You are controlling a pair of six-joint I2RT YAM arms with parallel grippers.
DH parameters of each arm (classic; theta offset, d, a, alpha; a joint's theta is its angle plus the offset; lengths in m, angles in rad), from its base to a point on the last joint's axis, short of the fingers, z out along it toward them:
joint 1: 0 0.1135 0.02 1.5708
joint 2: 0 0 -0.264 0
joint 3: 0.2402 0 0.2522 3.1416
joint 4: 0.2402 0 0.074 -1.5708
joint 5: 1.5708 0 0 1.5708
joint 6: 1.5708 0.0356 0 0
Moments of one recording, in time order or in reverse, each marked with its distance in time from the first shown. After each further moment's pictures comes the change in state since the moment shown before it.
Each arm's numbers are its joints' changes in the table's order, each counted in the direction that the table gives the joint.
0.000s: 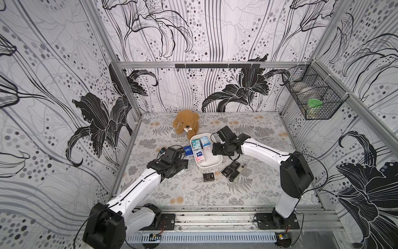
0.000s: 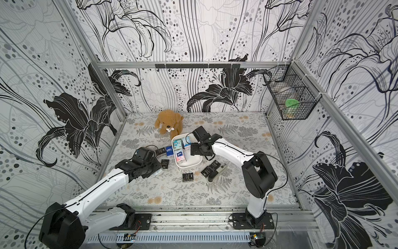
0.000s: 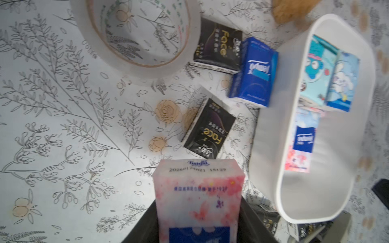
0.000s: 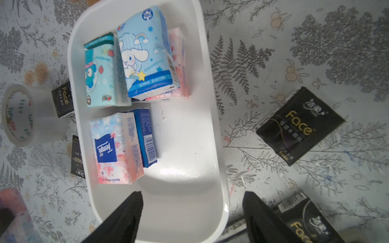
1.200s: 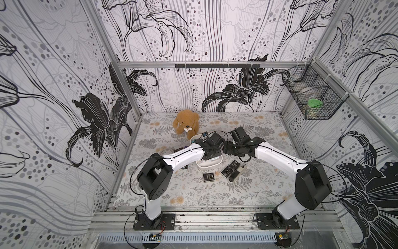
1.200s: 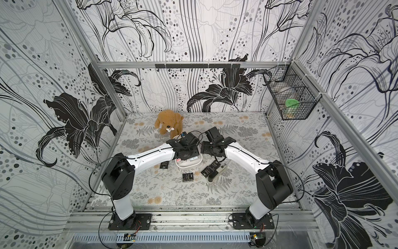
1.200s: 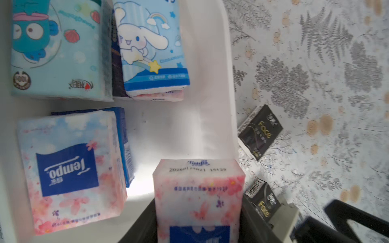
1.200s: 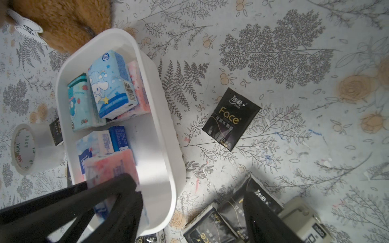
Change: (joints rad) left arm -0.309 -0.750 0.653 -0.043 -0.105 -0.014; right arm -0.098 0.184 -0.180 -0.060 0.030 0.056
